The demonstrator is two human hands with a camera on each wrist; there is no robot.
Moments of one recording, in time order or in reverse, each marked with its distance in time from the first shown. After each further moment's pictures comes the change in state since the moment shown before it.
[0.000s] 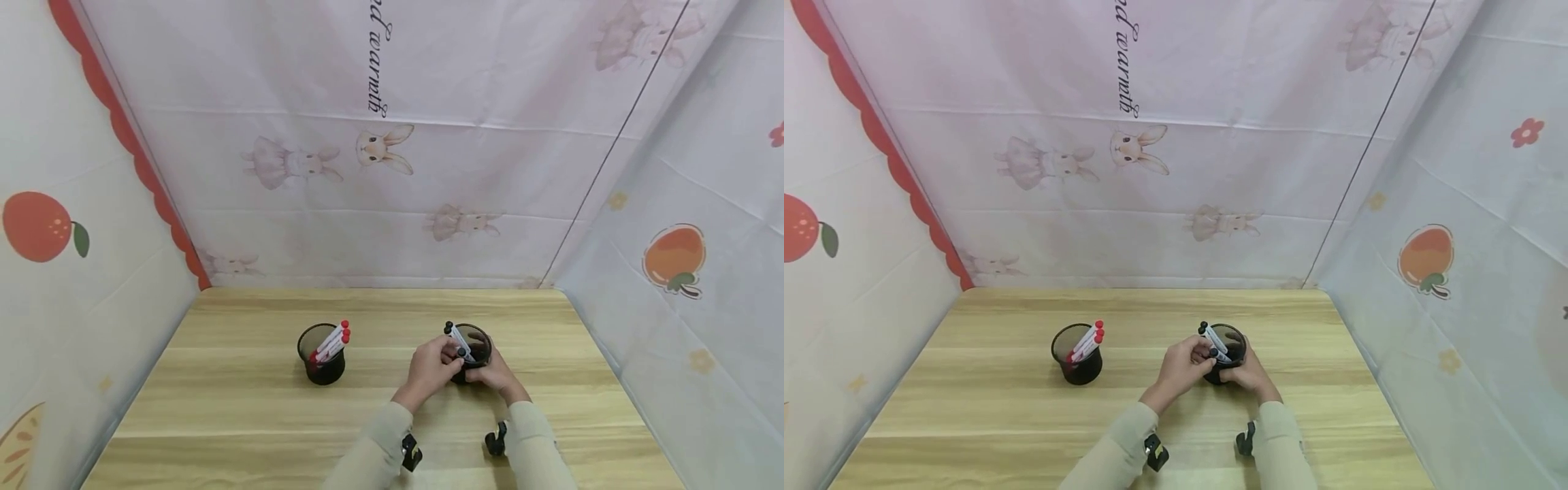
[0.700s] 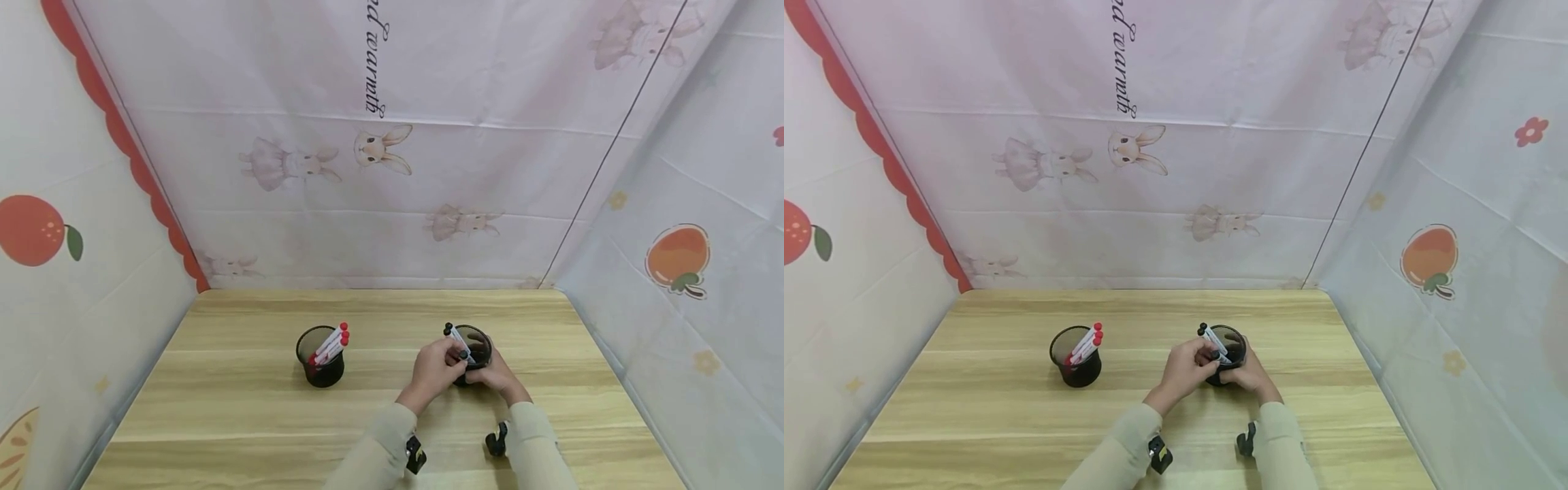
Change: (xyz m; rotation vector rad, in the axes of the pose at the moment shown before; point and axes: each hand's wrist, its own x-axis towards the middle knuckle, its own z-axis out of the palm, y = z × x) left_hand 0.005 0.003 0.006 0.012 -0.005 0.051; right_hand 0.003 0.005 -0.003 0.014 -0.001 0.006
